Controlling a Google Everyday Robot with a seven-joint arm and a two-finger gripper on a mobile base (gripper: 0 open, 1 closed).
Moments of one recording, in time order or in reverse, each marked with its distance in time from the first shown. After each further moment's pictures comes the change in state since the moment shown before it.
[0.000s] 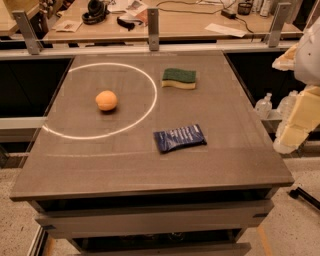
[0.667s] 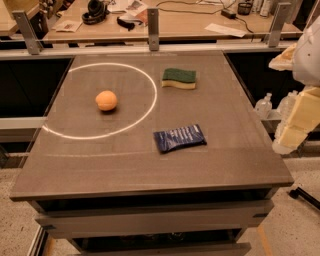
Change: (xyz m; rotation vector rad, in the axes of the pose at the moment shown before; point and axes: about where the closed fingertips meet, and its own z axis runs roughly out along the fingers) arm -0.004 0.002 0.000 -0.004 -0.022 -0.025
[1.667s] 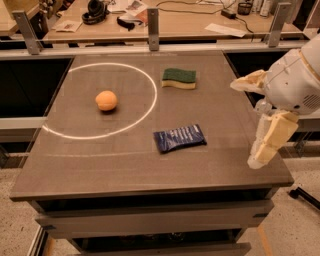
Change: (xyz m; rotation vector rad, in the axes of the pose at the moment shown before) arm -0.036 0.018 0.054 -0.130 -0.308 -0.168
